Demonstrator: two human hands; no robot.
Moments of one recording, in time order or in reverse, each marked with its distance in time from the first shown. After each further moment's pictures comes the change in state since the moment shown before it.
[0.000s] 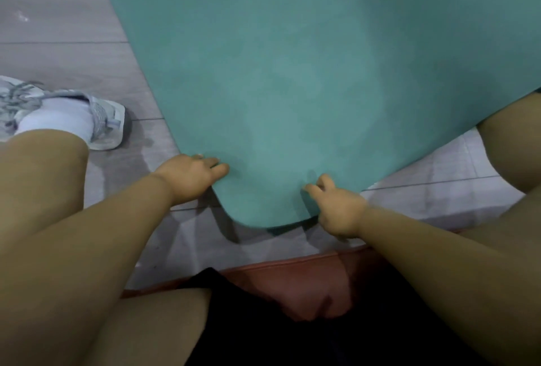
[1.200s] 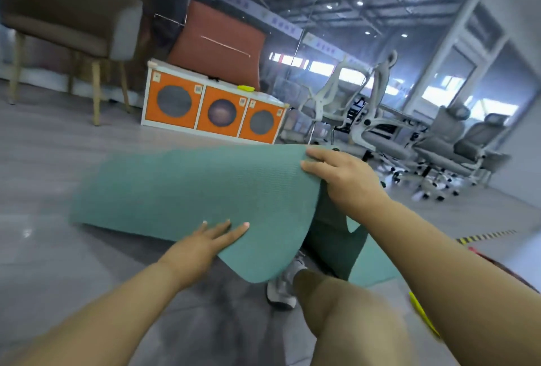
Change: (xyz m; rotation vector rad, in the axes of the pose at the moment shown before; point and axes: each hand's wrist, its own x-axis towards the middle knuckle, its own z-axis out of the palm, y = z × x) left_hand 0.056 0.097 -0.259 -0.330 0.655 -0.007; right_hand -0.269 0.076 -0.305 -0.720 1.479 -0.203
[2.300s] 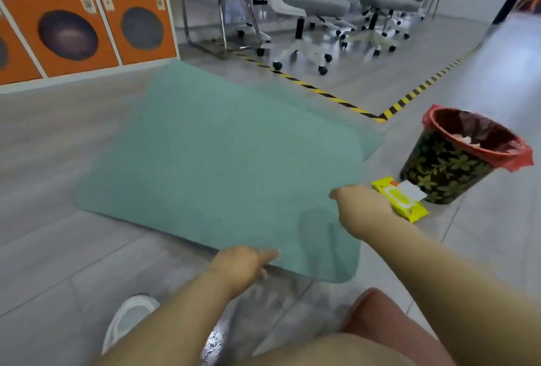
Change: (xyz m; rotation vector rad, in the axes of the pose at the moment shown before) left_hand 0.265 0.191 0.211 0.060 -0.621 0.268; right_hand -0.302 0.182 0.140 0.032 -1.151 1.021
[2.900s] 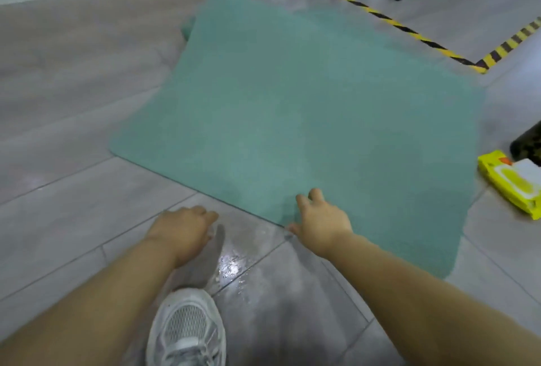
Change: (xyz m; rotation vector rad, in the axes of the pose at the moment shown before) left_hand 0.000 -0.227 0.032 0.208 -0.110 -0.328; right_hand 0.107 -0.198 0.142 0.226 -0.225 -0.196
